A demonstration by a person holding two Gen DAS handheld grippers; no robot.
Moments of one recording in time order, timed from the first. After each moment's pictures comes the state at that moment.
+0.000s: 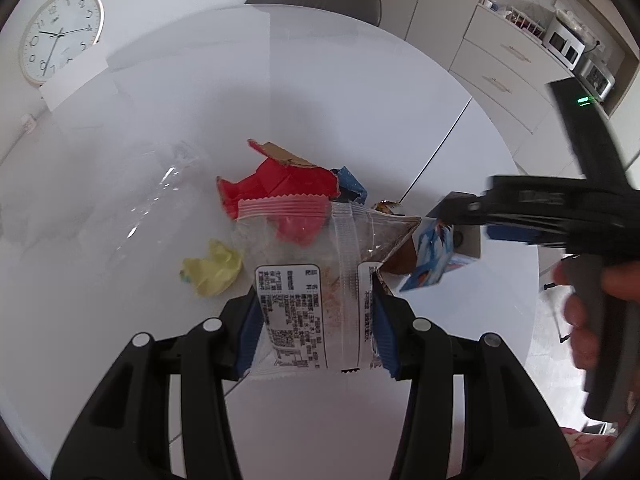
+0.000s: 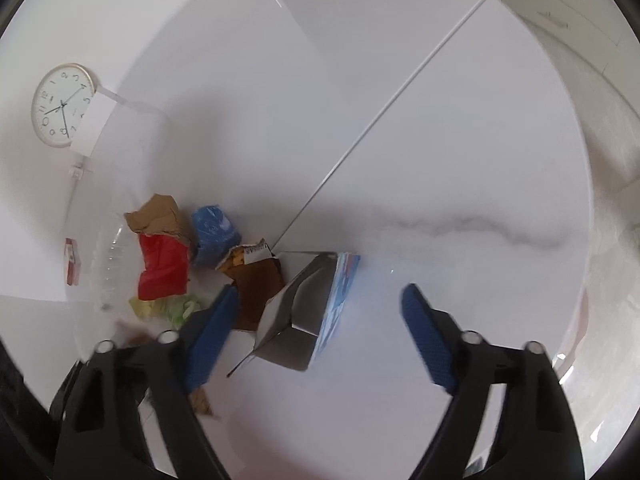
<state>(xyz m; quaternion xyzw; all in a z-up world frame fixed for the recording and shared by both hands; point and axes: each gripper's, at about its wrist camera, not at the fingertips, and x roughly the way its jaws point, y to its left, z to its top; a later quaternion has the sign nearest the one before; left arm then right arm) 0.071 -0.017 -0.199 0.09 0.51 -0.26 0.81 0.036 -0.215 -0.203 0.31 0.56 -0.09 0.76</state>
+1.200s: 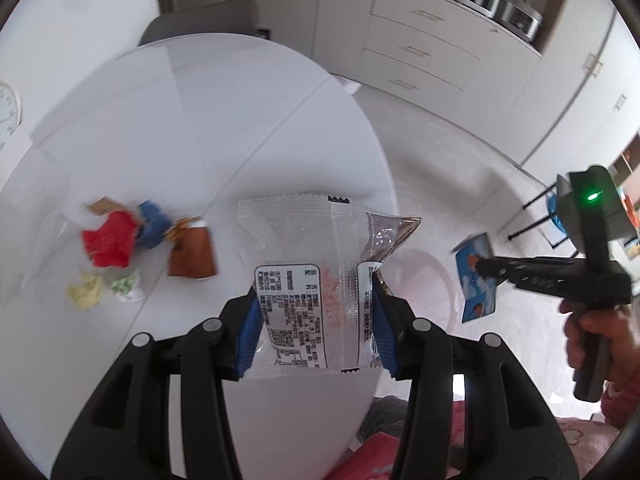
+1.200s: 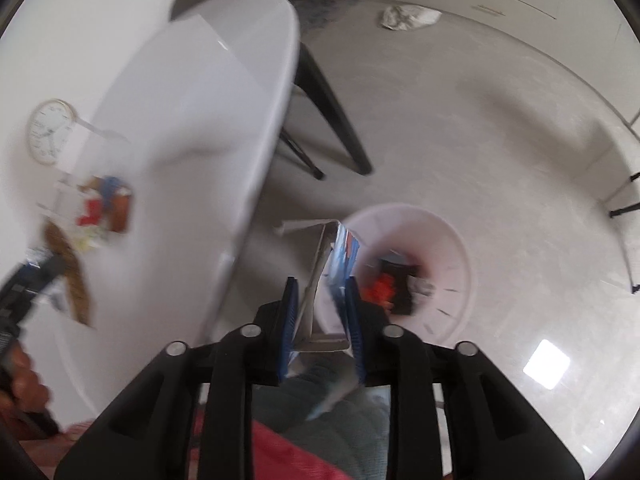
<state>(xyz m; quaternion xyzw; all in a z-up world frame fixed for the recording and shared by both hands) -0.035 -0.159 -0.159 0.16 0.48 -0.37 0.78 -0.192 -0.350 -0.212 0.30 0.53 -0.15 0.78</state>
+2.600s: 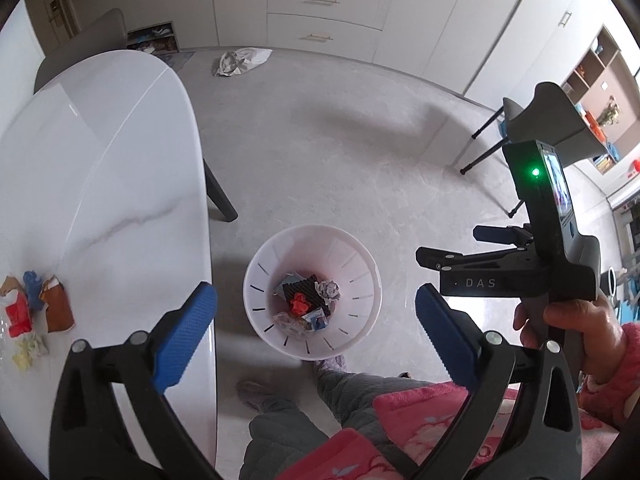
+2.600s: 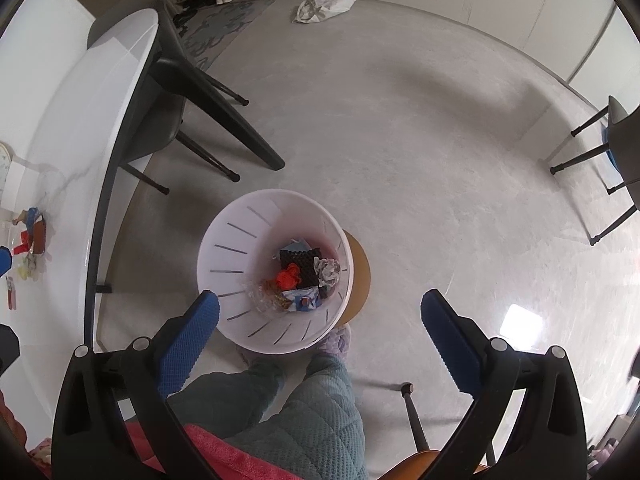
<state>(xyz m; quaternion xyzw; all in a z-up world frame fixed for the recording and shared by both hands) -0.125 -0.298 -0.178 0.24 0.50 -0.46 0.69 -0.284 -0.423 -0.235 0.31 0.54 -0.26 0.74</state>
